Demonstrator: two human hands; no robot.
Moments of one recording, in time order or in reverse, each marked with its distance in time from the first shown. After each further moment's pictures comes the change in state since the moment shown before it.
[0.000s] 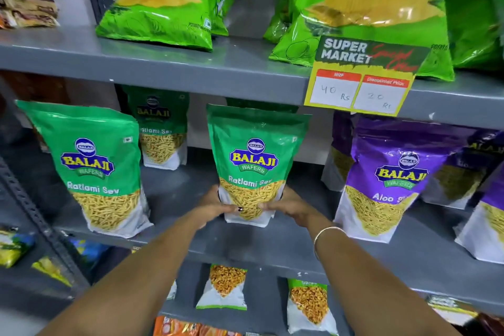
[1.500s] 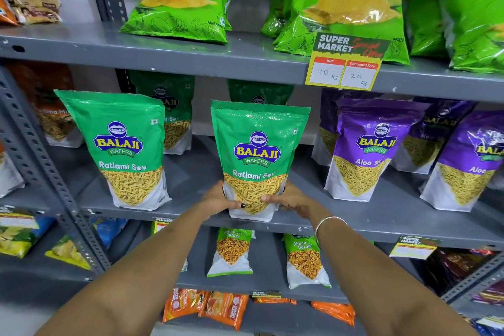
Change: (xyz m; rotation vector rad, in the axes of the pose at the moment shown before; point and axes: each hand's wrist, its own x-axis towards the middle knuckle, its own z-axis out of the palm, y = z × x) left_hand -0.084 -0.004 -0.013 0.109 -0.134 0.055; right_hand -0.074 -0.005 0.048 -0.067 0.120 0.132
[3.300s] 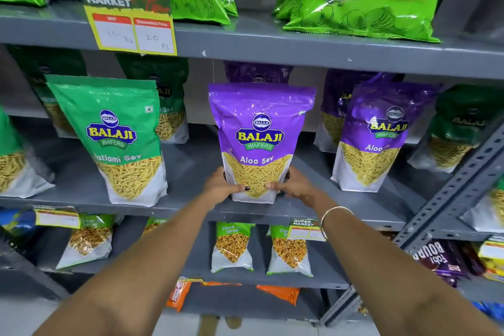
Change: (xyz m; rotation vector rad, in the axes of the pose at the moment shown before) left_hand 0.042 0.122 0.245 -0.171 0.058 0.015; right_hand -0.065 0.116 -0.253 0.057 0.079 0.011
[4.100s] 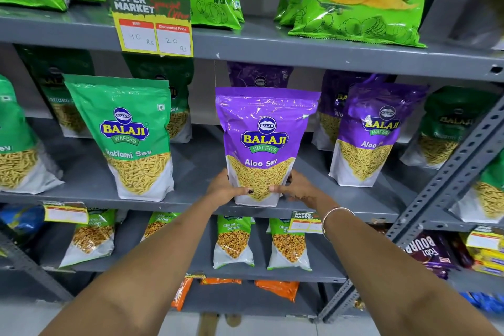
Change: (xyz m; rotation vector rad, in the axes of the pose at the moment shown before) left_hand -0.029 0.006 0.000 0.128 0.001 0.029; right_hand -0.026 0.001 0.011 -0.065 -0.003 0.021
